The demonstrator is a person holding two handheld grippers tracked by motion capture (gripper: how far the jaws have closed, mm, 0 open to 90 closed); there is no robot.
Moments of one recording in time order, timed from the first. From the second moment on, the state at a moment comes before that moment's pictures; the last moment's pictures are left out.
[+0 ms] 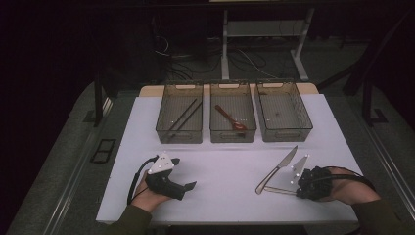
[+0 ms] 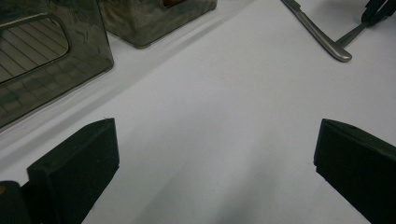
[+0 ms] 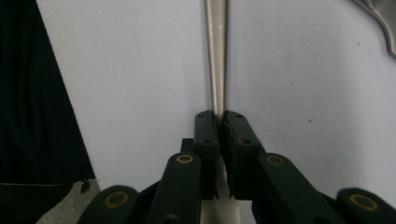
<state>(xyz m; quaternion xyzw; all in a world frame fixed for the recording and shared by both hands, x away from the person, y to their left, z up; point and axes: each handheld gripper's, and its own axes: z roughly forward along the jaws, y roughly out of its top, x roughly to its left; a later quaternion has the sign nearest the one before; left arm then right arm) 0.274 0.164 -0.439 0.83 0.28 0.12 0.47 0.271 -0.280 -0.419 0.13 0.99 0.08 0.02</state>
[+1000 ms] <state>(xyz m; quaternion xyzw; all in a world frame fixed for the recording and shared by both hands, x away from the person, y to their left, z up) 0.274 0.164 -0.439 0.83 0.28 0.11 0.47 0.272 -0.327 -0.391 0.23 0.94 0.23 0.04</state>
